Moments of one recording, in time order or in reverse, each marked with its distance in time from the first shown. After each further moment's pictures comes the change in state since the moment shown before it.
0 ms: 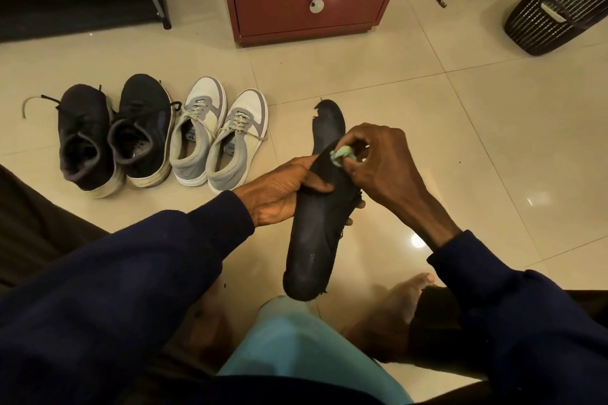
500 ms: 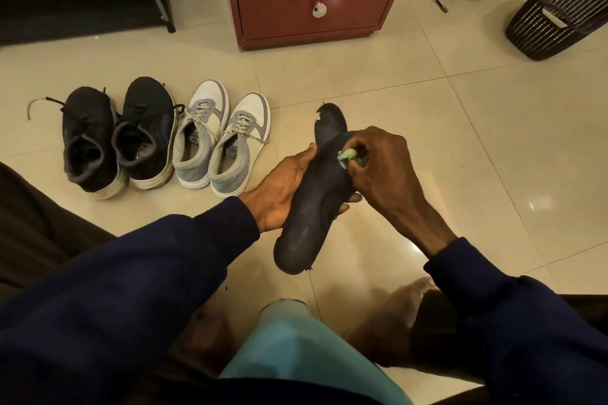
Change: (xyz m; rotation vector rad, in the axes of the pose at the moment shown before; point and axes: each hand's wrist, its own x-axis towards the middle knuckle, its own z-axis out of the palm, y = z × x) left_hand 0.000 -0.004 0.003 -0.256 0.186 -0.018; right_hand -0.005 -0.003 0.004 -0.067 0.056 0.057
